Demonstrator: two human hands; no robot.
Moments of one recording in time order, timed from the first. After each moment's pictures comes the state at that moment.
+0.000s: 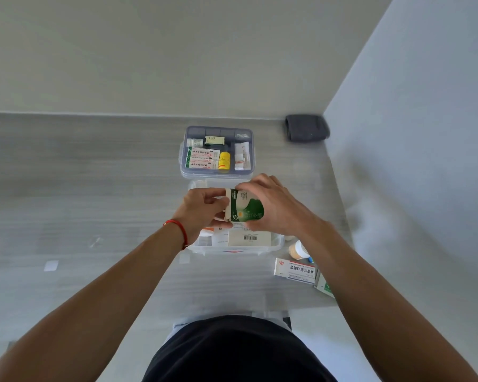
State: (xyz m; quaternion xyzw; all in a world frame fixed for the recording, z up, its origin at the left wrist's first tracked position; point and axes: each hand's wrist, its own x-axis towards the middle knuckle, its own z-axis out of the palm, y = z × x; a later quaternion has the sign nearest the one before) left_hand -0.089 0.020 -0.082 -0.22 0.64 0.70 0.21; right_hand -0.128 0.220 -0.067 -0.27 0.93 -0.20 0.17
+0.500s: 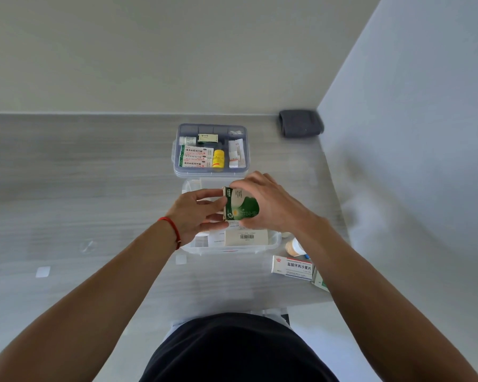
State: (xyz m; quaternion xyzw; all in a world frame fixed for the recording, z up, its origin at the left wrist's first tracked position) left_hand -0.093 0.013 -0.086 -0.24 0.56 0.75 0.26; right_hand -0.132 0.219 -0.071 -0.27 0.93 -0.20 0.17
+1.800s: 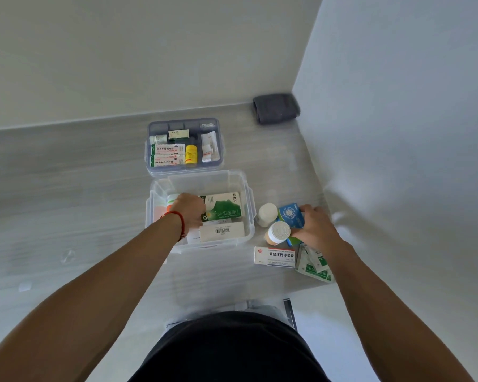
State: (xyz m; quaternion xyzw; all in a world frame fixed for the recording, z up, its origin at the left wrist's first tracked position) left_hand -0.133 0.052 -0.156 -0.25 0.82 0.42 0.31; right_hand -0.085 0.382 -0.181 0.12 0.93 -0.23 0.25
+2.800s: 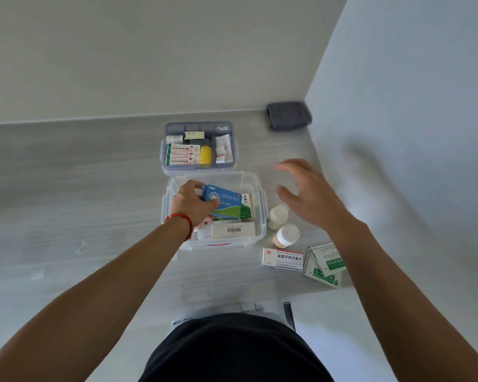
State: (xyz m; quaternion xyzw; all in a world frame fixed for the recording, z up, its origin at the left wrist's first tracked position) left_hand -0.099 0.046 -0.105 -0.24 0.81 0.51 0.17; right_hand -0.111 0.313 -0.050 -0.15 0.94 -0.30 0.04
